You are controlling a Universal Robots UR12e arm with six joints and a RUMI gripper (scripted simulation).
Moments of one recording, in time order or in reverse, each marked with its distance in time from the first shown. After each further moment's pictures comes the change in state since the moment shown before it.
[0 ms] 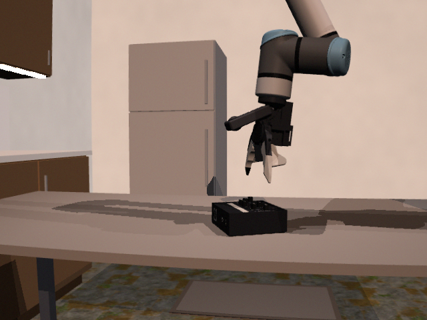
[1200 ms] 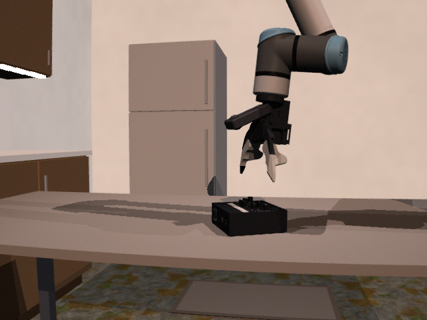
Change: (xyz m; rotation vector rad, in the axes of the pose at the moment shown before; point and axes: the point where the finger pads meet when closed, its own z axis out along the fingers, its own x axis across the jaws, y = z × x) arm -0.002 -0.004 -0.003 -0.007 -0.001 -0.183
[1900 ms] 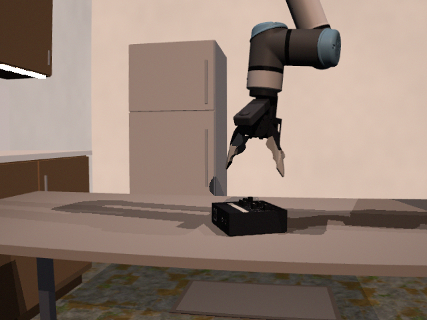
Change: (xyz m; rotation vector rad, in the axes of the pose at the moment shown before) arm -0.004 -0.010 -0.011 -0.020 -0.010 -0.563
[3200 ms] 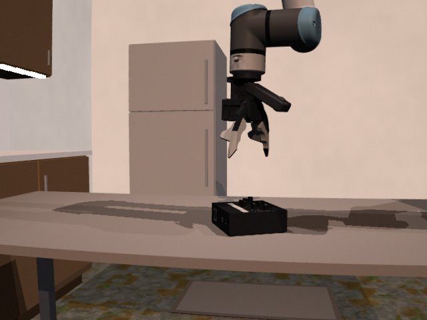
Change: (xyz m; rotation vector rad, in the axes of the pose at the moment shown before) arm 0.009 -0.008 -0.039 0.009 -0.069 -1.432
